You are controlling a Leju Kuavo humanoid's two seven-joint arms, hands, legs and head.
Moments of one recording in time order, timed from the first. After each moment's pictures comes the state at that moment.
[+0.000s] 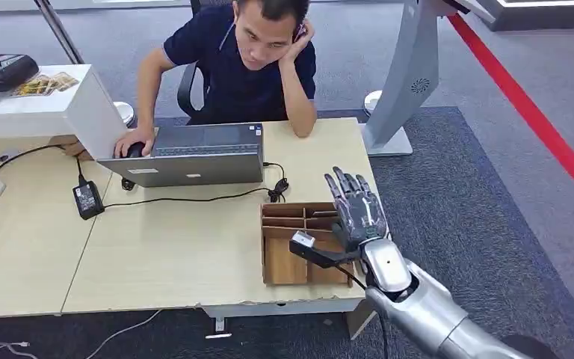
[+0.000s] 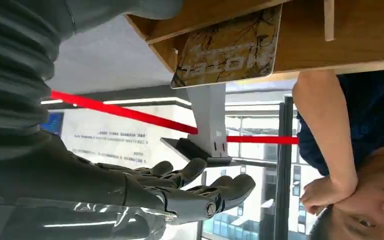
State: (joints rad) left arm -0.11 -0.04 -0.96 -0.24 -0.49 0.69 0.20; right arm -0.51 -0.28 0.84 -1.11 1.06 -0.29 0.30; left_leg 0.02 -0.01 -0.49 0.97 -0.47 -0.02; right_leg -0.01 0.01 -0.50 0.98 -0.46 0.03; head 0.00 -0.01
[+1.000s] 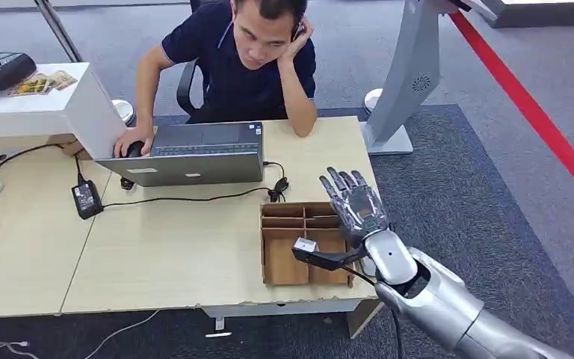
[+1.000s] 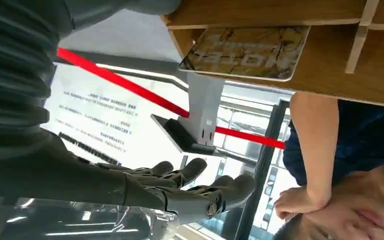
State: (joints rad) left arm -0.10 -0.04 -0.96 -0.24 -0.49 0.69 0.19; right arm -0.57 -0.37 0.91 -1.26 1.10 -0.08 0.30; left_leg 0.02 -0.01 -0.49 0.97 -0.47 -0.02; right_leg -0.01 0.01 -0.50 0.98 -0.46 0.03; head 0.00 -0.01
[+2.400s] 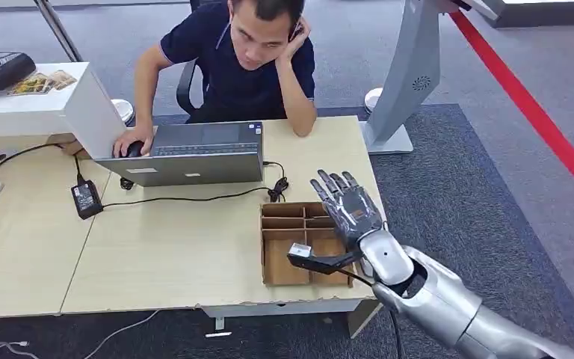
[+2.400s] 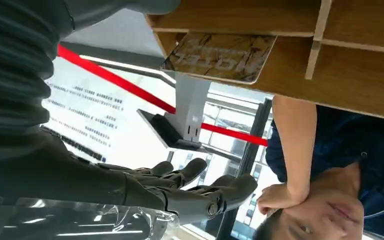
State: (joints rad) left arm -0.11 -0.04 -0.96 -0.24 -0.49 0.69 0.19; right arm -0.60 -0.37 0.97 -1.27 1.08 -0.07 0.29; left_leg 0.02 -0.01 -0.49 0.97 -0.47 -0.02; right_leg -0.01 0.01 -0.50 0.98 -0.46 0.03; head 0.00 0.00
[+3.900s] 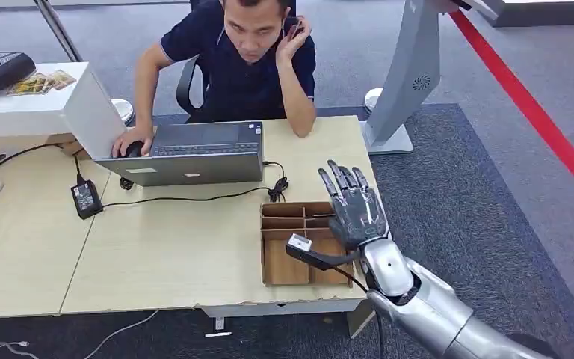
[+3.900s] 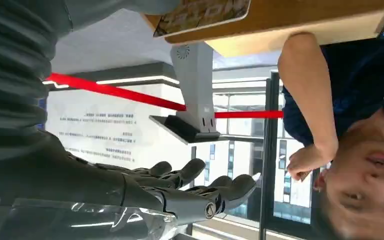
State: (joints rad) left arm -0.11 -0.04 -0.97 -0.24 -0.49 0.69 0.20; right arm -0.53 -0.32 0.90 -1.20 1.11 -0.37 0.35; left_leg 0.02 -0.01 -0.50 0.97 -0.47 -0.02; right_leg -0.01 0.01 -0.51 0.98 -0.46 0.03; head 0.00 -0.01
